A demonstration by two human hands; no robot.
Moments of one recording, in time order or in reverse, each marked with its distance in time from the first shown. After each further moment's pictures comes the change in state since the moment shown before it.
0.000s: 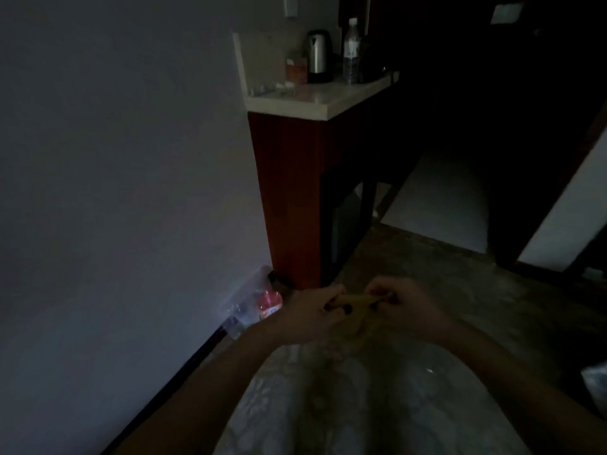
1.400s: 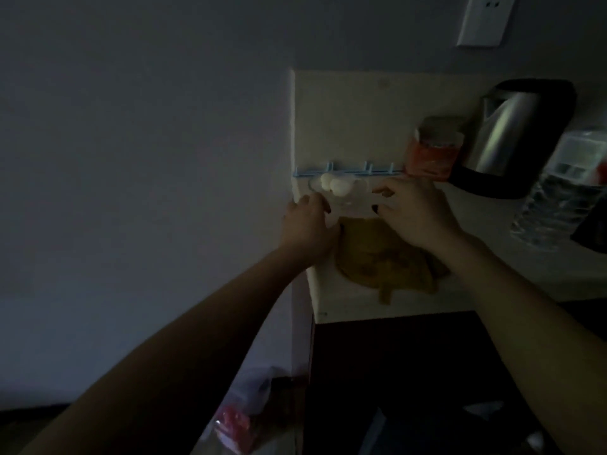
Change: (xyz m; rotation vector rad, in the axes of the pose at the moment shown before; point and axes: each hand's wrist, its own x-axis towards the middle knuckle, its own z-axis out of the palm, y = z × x) left_hand 0.618 -0.172 -0.369 0.423 1.159 -0.893; right_hand 0.856 0.104 -0.223 -0.212 0.011 -0.811
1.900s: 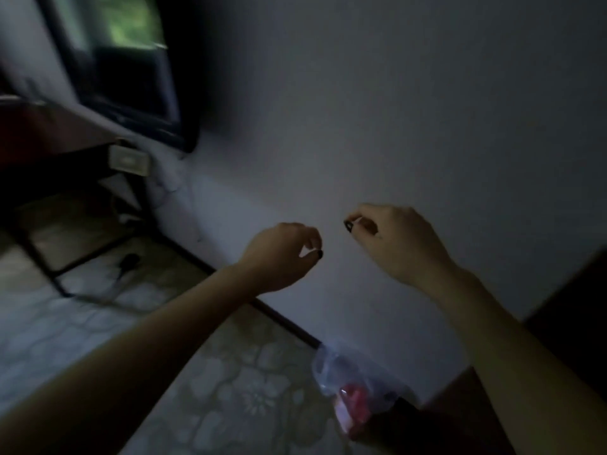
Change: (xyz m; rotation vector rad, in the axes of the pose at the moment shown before) left_hand -0.266 -0.282 -0.268 0.374 0.089 -0.368; right_hand -0.076 -0.429 0.123 0.371 -0.359 -0.694
